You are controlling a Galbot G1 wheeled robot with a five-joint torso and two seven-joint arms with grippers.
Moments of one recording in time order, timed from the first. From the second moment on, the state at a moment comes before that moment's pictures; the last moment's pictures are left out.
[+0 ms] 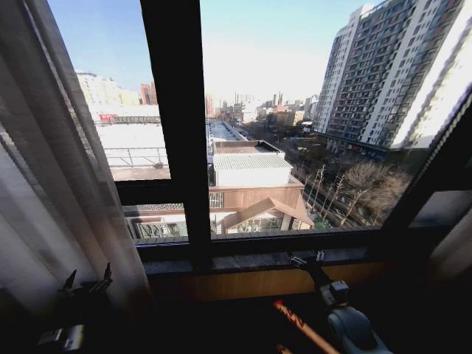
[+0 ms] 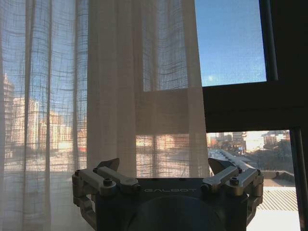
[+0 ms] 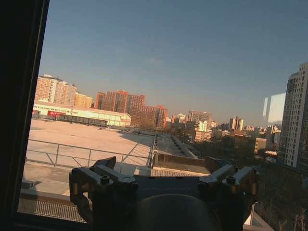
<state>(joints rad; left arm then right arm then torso) 1.59 -1.27 -0.95 -1.80 -0.41 -0.33 0.02 -1.36 1.09 0.54 1.77 0.33 0.18 -0.02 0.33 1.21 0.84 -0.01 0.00</state>
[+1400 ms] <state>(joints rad) 1.34 -1.30 -0.58 -1.99 -0.34 0.26 -0.09 -1.36 1.09 0.54 1.77 0.33 0.18 -0.02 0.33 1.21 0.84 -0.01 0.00</state>
